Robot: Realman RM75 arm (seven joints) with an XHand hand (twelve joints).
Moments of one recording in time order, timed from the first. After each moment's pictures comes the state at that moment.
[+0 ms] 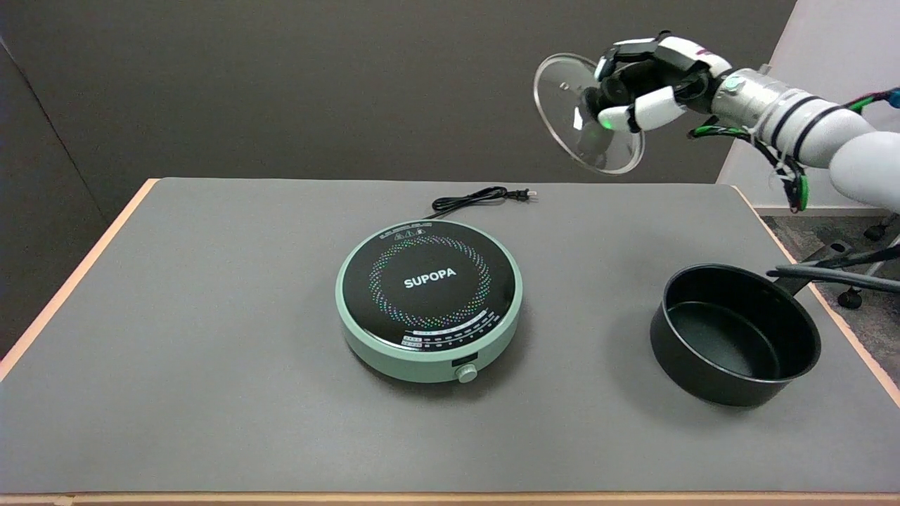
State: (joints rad) arm 0.59 -0.34 1.00 -1.37 -1.56 -0.02 0.54
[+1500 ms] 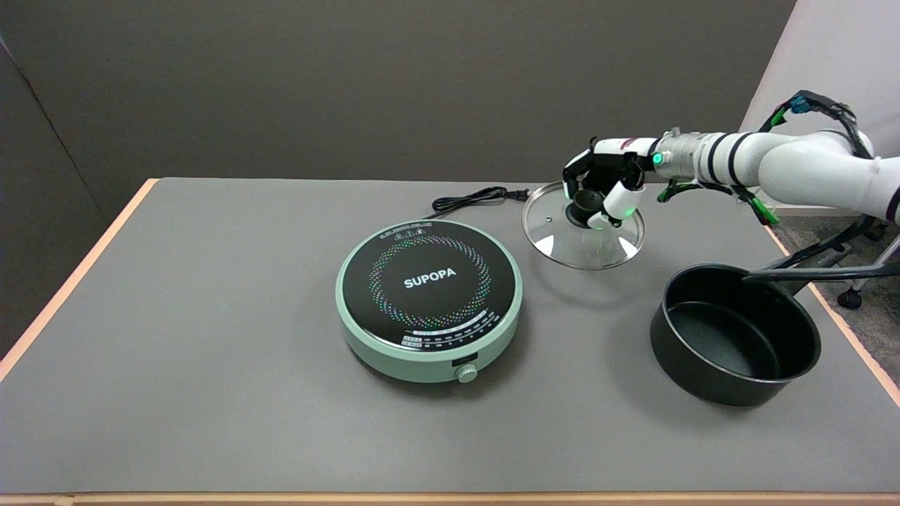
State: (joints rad) arm 1.17 -0.43 0.20 -1.22 -1.71 -0.26 0.38
